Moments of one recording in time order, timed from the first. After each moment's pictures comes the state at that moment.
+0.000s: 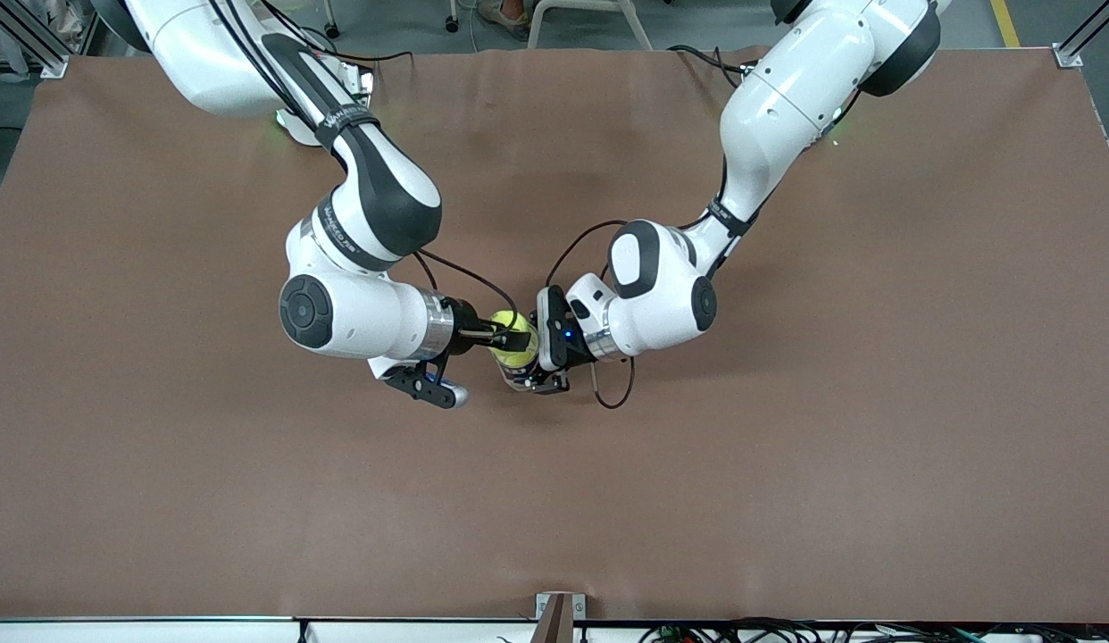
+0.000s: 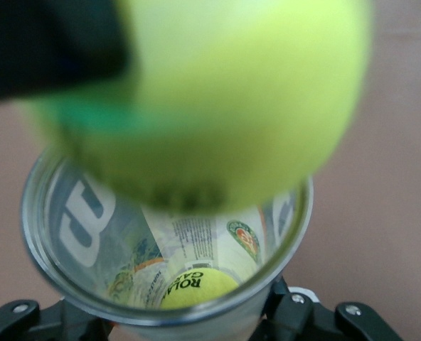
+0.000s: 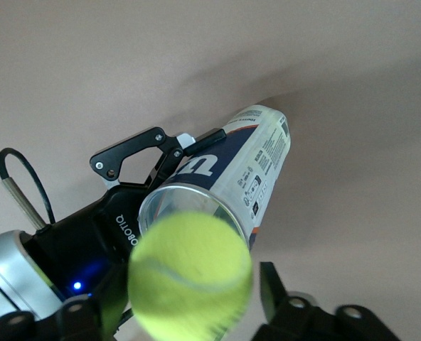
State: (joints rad) left arm -0.44 0.85 -0.35 -1.45 -0.93 2.64 1.69; right arm 0.29 0.64 0.27 -1.32 0.39 1.95 0.72
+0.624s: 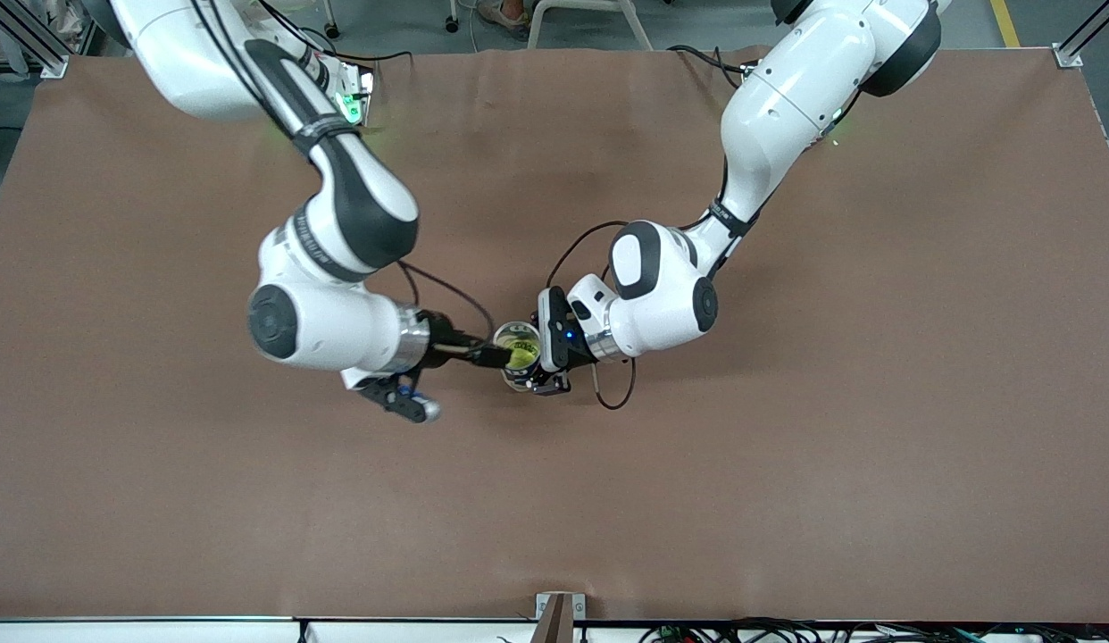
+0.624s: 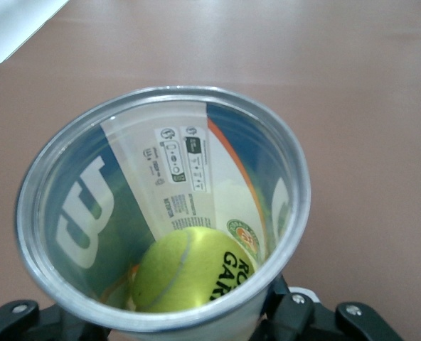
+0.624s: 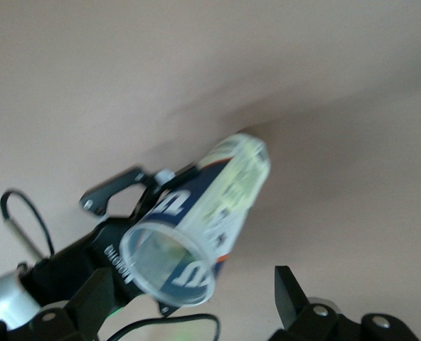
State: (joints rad) left arm -0.44 0.85 -0.35 -1.45 -0.93 2.64 1.69; right arm 0.23 0.63 0.24 -1.31 0.39 1.90 0.72
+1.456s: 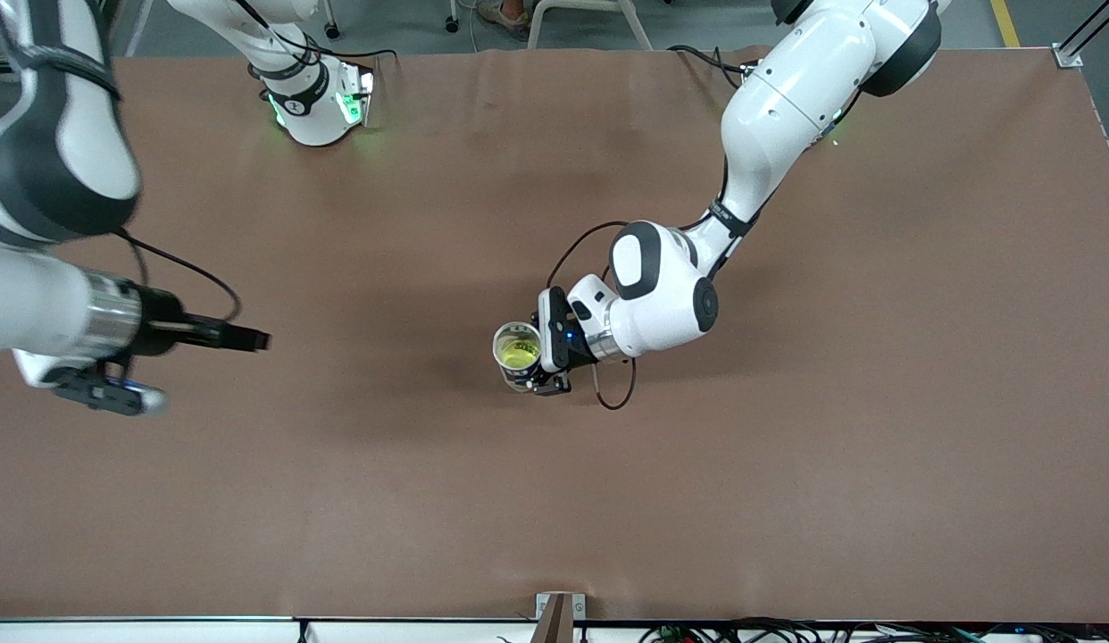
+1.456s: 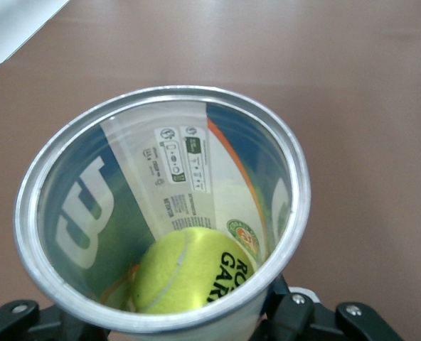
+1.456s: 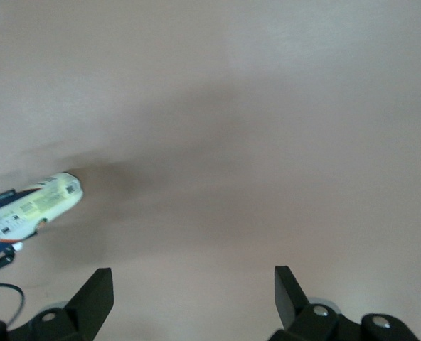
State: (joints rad) left arm -0.44 0.85 -0.35 -1.45 -0.93 2.64 1.69; right arm -0.14 0.38 0.23 -1.29 0.12 1.49 0.30
